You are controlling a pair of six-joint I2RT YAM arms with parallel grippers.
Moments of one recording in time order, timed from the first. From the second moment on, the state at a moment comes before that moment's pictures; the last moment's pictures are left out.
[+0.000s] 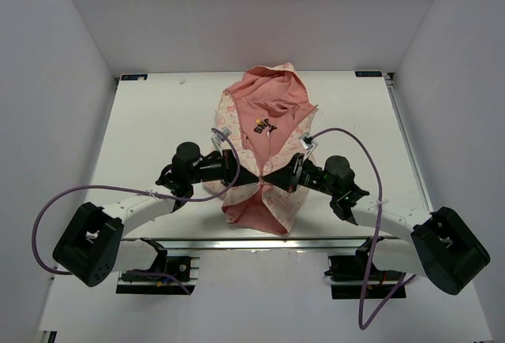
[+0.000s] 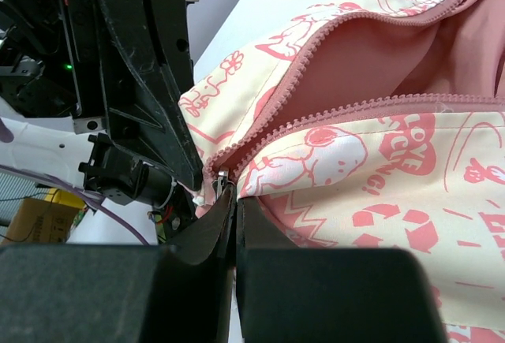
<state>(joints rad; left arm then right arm) -0.55 1.25 0.51 0.58 0.77 -0.82 0.67 1.18 0.38 0.73 -0.52 0.73</state>
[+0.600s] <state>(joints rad) -0.59 1.13 0.55 0.26 0.60 -0.62 0.70 1.17 0.39 0.71 -0.45 0.76</state>
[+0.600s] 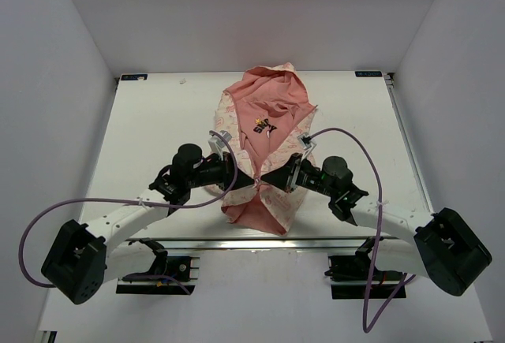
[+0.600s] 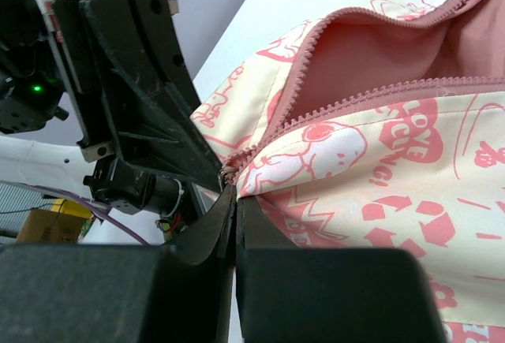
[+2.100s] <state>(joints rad) -0.71 1.07 0.62 -0.01 0.44 -0.59 0.70 1.18 0.52 0.39 -0.62 0.59</state>
